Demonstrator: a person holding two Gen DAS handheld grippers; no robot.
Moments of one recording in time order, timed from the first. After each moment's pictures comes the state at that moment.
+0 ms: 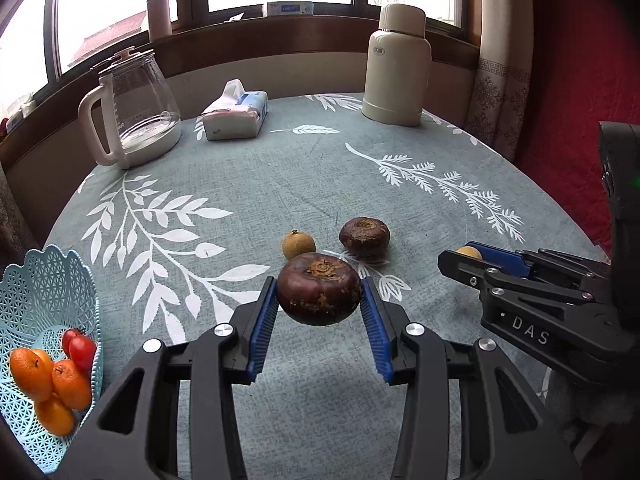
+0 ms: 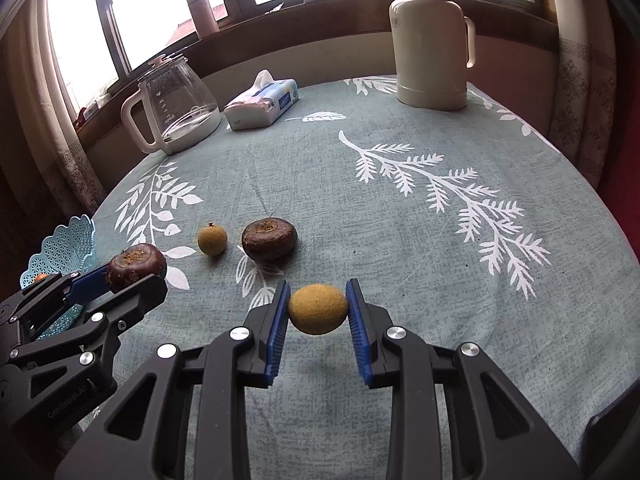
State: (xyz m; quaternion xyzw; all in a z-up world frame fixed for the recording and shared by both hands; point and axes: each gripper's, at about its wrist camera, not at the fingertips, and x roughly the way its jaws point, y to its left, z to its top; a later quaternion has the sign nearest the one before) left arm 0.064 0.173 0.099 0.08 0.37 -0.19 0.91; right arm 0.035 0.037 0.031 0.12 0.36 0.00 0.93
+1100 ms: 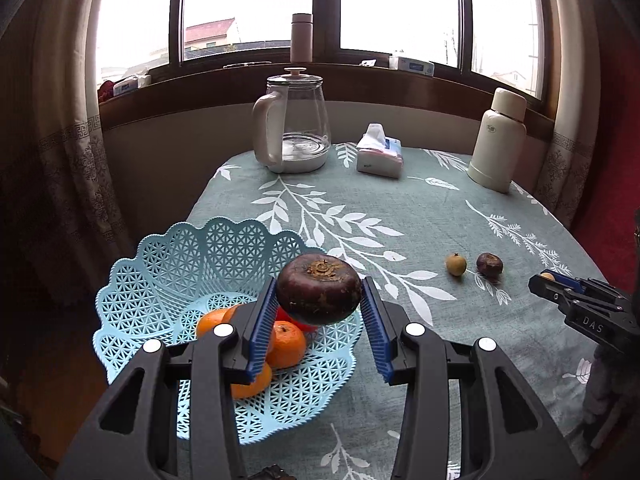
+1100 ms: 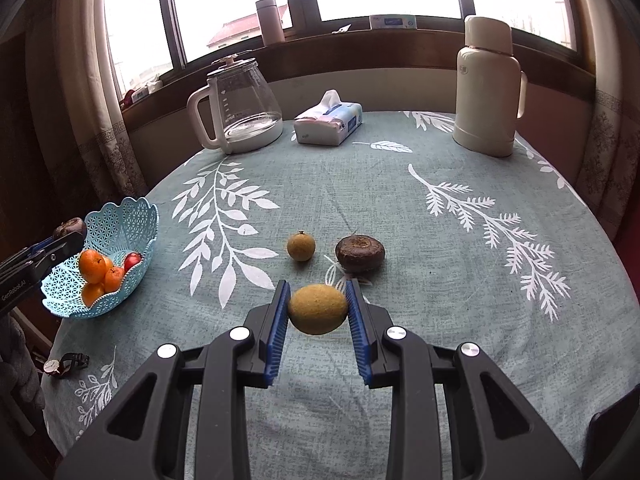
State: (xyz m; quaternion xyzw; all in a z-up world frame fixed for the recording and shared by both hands) left arm 0.030 0.348 0.141 0.00 0.32 -0.05 0.94; right arm 0.014 0.093 0.062 0.07 0.33 0.05 0.94
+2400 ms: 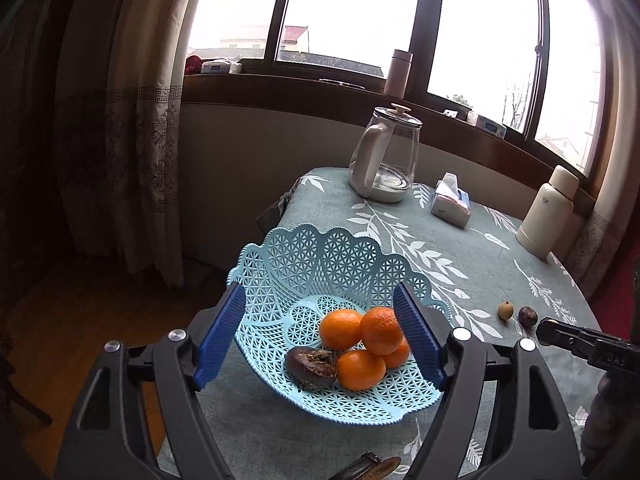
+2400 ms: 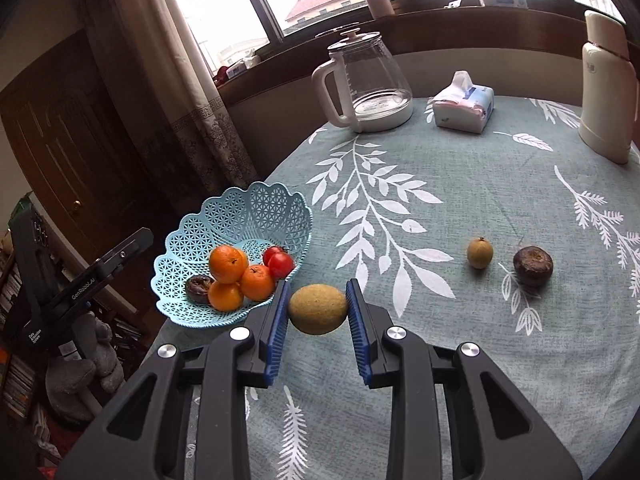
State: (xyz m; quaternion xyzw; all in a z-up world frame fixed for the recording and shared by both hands) left arm -0.002 0.444 0.154 -0.10 0.28 0.04 0.95; right arm 0.031 0.188 0.095 0.10 0.36 0.24 0.89
